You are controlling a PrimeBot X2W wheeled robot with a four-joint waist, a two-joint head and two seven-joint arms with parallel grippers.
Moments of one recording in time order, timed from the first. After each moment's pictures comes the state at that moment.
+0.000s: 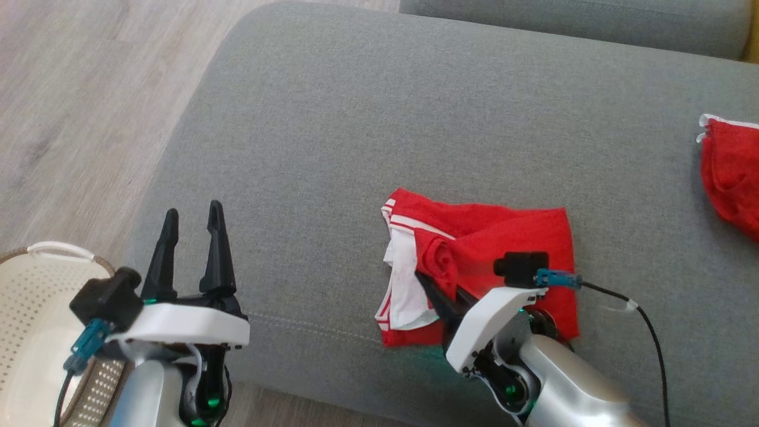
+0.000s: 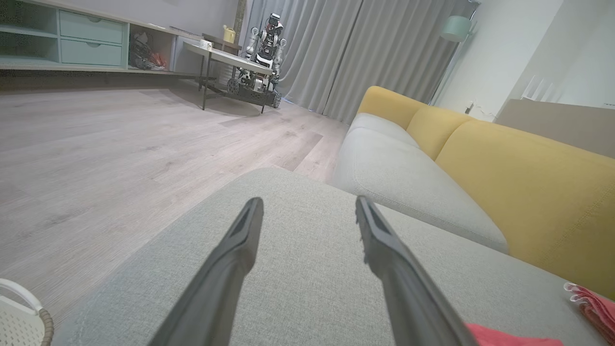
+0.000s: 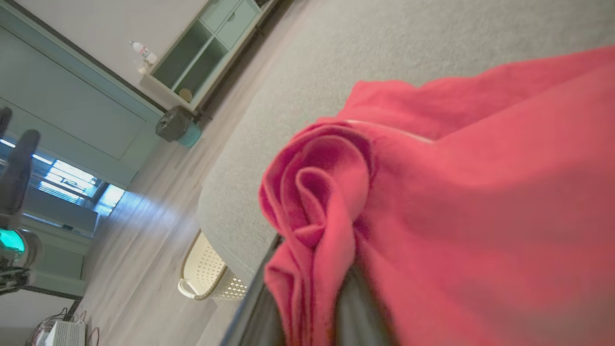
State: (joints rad) left arm -0.09 0.04 -0.12 0.12 -0.39 0.02 -0.25; right arm -0.42 -0.06 0.69 0.68 0.95 0.13 -0.12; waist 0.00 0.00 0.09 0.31
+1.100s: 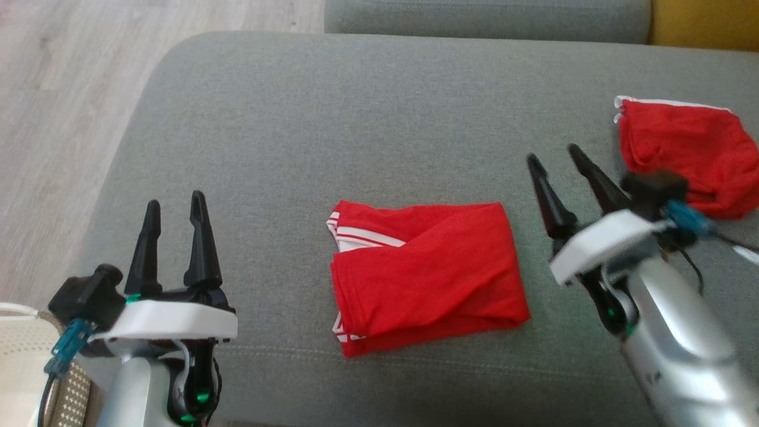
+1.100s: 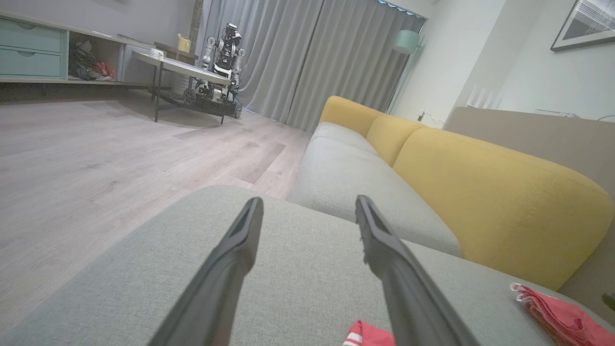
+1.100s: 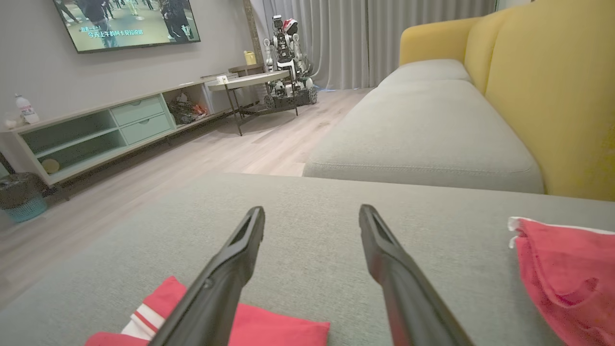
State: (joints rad) left arm -0.09 0.04 -0.08 0.09 -0.39 0.02 -0.25; right arm -0.51 -0.22 0.36 0.59 0.52 0.13 -0.25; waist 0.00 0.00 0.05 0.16
